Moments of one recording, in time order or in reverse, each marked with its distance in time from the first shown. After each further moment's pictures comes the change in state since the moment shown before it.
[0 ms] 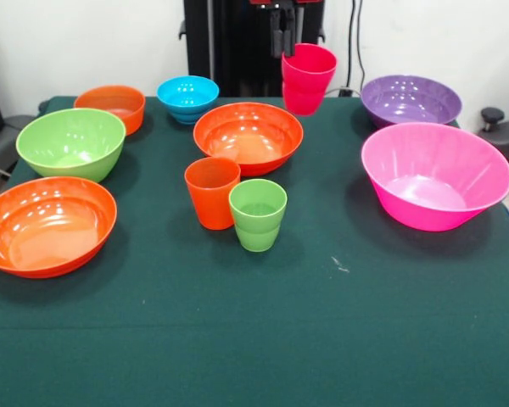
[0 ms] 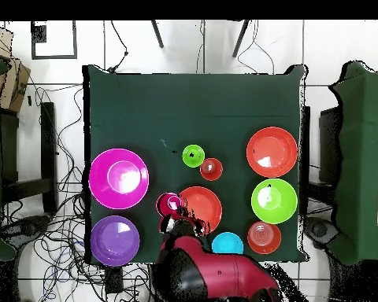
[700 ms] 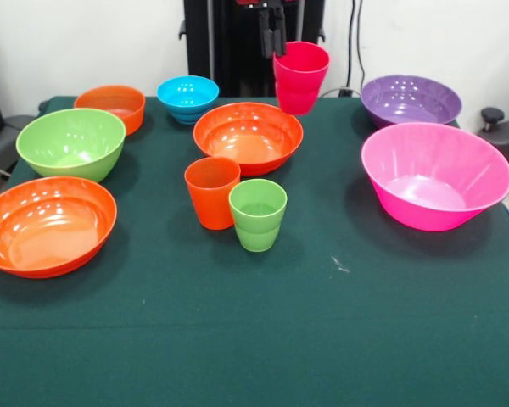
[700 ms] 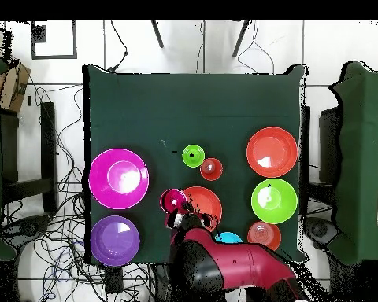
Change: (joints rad) arm -0.158 -0.013 0.176 -0.014 -0.033 0.110 0.000
